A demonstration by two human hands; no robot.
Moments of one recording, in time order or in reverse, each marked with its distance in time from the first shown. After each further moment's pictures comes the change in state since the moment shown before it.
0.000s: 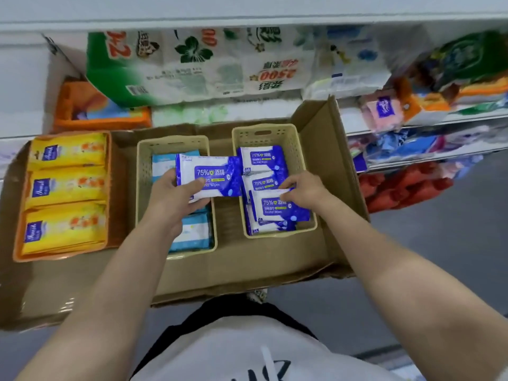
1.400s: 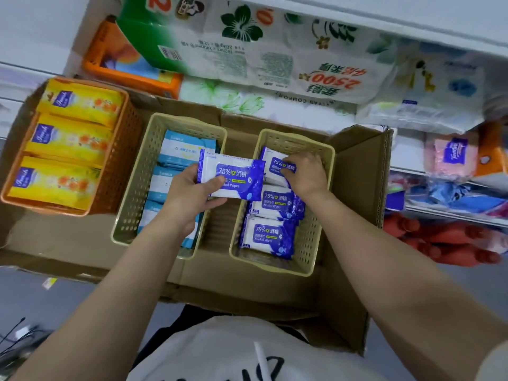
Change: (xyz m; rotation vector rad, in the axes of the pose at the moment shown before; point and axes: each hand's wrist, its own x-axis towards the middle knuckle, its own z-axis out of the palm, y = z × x) left_hand 0.040 -0.014 0.053 -0.072 0.160 -0.087; right_hand 0.147 -0.021 0.006 -0.343 0.106 -0.388
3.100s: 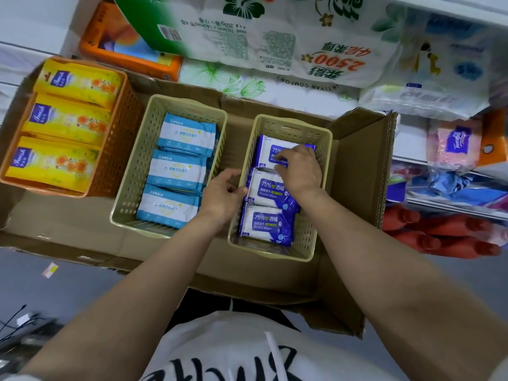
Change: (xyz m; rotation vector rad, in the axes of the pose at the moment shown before) left_hand 0.011 -0.064 0.037 0.463 -0.007 0.123; right_hand -0.027 -0.009 0.017 -0.056 0.043 -0.061
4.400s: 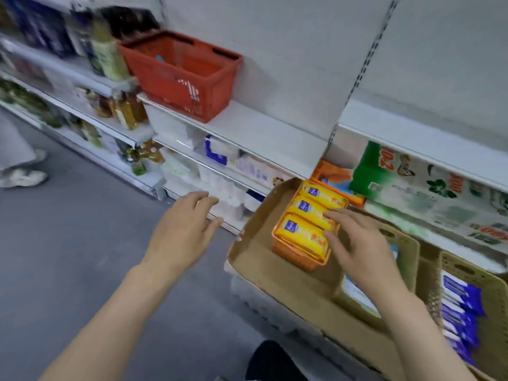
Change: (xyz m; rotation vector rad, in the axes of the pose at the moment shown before) left_hand -0.197 -0.172 -0.544 0.655 0.692 0.542; right_hand -0.212 -0.453 -0.008 0.006 0.336 -0.625
